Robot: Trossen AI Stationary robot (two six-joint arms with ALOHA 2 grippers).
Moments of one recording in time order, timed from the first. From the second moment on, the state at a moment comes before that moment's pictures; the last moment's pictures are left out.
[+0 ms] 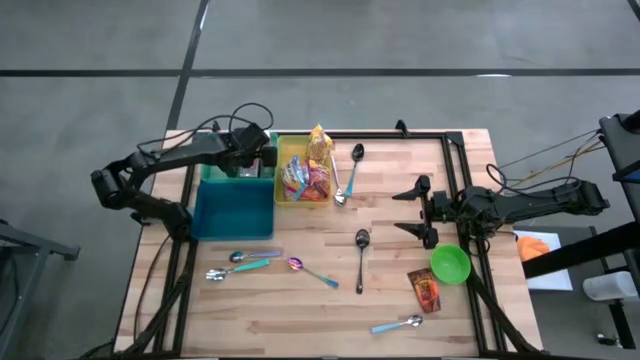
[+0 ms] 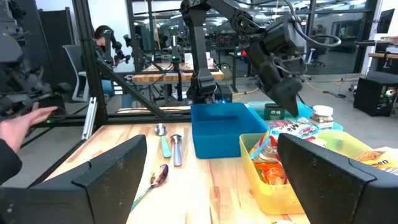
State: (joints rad) left arm 0.62 1.40 0.90 -0.63 -0.35 -0.82; right arm 0.08 0.52 0.17 0.40 0.08 0.07
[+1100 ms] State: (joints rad) left arm -0.09 1.25 0.90 -0.32 -0.63 -0.52; right arm 0.08 0.52 0.17 0.40 0.08 0.07
